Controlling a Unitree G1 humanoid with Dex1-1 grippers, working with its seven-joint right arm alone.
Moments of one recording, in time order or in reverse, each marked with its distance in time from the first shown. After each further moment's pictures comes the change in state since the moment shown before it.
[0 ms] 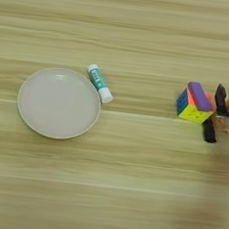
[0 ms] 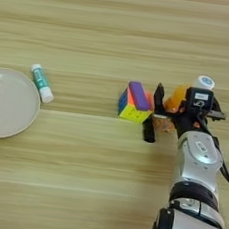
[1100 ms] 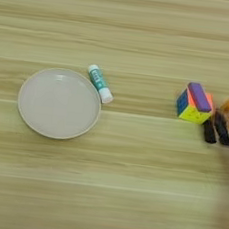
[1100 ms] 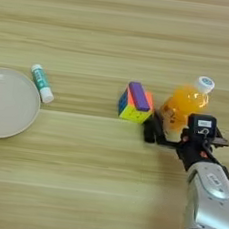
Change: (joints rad) arm 0.388 0.020 -0.015 -0.570 0.083 0.332 0.085
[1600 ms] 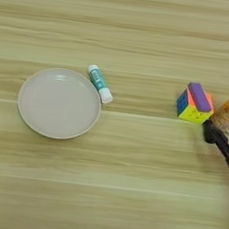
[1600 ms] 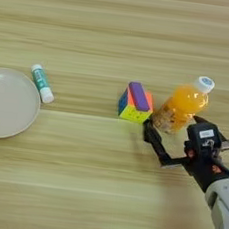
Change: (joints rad) arm 0.275 -0.058 -0.030 -0.439 0.015 0.128 0.246
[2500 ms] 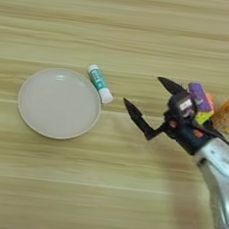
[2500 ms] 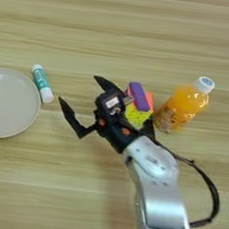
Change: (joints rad) arm -0.221 0.217 0.369 -0.127 -0.137 -0.025 -0.012
